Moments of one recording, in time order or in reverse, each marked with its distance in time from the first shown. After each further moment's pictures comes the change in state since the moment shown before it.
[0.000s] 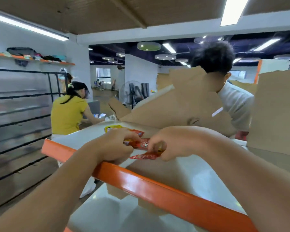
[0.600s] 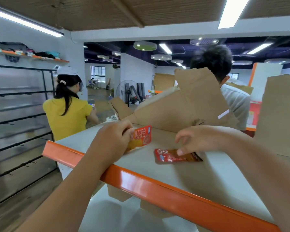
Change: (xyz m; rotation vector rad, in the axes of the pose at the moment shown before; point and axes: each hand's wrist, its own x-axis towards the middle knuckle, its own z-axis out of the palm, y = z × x) left_hand -0.010 -0.012 0.003 -0.059 0.558 0.026; right_hand -0.004 0.052 0.004 0.185 -0.012 0.345
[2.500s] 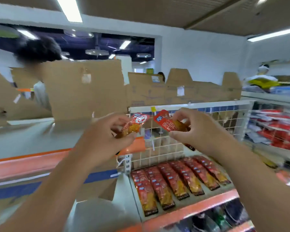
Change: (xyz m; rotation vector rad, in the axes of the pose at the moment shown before) left_hand -0.182 0.499 0.129 -0.657 -0.417 0.428; right_hand -0.560 0.233 0.074 0.274 0.809 0.550
